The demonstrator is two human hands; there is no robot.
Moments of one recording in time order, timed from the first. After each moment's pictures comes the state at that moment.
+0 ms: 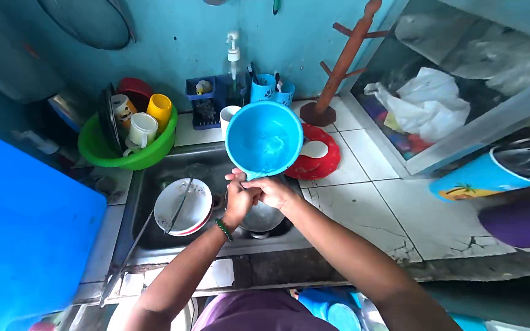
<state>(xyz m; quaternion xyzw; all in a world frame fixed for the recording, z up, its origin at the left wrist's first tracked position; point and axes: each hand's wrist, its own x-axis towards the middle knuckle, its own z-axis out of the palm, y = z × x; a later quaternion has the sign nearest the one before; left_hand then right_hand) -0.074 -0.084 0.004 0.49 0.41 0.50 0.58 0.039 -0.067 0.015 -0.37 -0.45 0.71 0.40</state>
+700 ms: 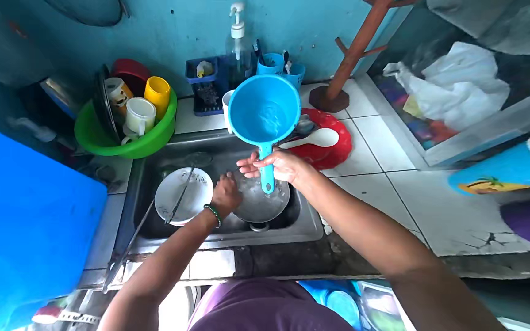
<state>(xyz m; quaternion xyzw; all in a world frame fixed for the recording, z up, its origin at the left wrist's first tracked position) -0.113 -0.060 -0.016 0.72 0.63 -0.02 0.29 0.061 -0.032 0.025 -0.39 -0.39 0.75 0.37</state>
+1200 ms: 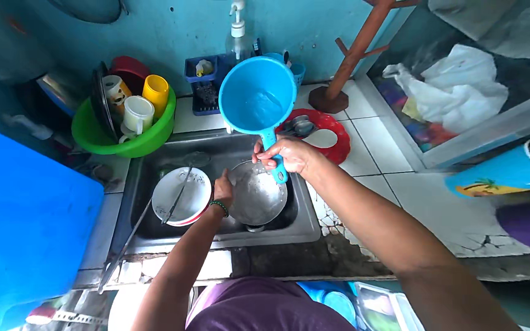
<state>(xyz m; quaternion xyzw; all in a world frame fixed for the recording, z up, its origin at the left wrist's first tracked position) -0.106 -0.040 -0.055 0.61 0.71 0.08 0.34 0.077 -0.026 0.061 -0.41 -0.46 0.72 0.33</state>
